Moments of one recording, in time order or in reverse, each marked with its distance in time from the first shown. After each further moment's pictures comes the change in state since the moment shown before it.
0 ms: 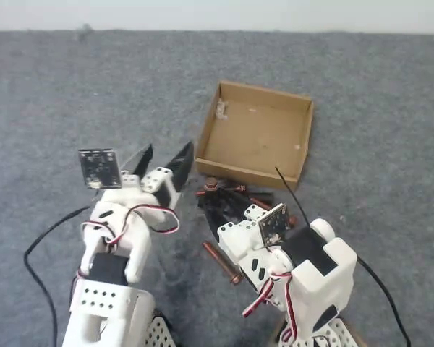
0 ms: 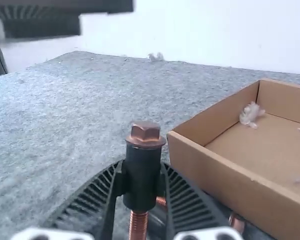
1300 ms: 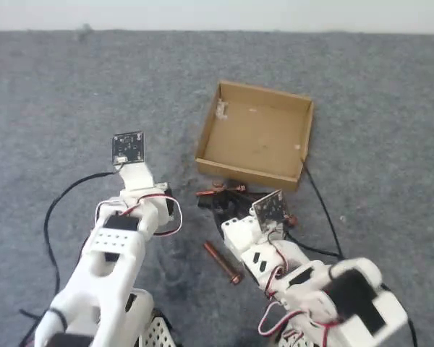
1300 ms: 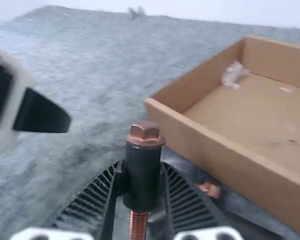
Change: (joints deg) left arm -1.3 44.3 -9.1 0.4 -1.8; right arm 4.0 -26.5 2.8 35.4 0.0
